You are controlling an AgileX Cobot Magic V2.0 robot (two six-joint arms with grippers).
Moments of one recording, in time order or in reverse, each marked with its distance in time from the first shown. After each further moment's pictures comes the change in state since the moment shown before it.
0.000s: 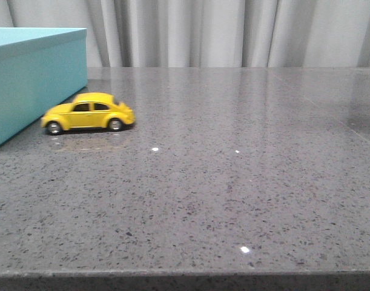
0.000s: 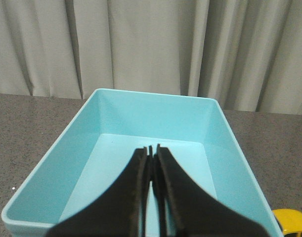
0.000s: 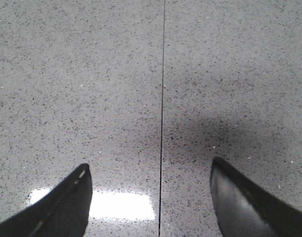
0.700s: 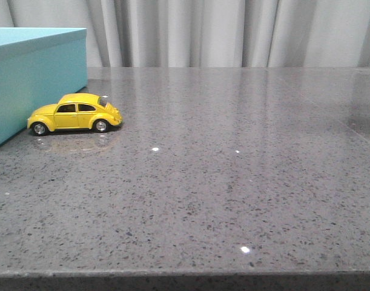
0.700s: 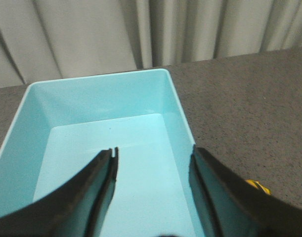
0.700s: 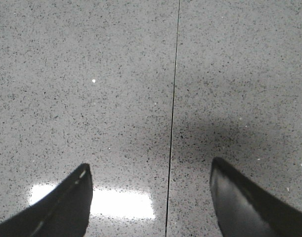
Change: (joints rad) left arm -0.165 0.366 -0.423 0.000 0.328 0.140; right arm 0.029 0.000 0.000 0.001 0.000 -0.002
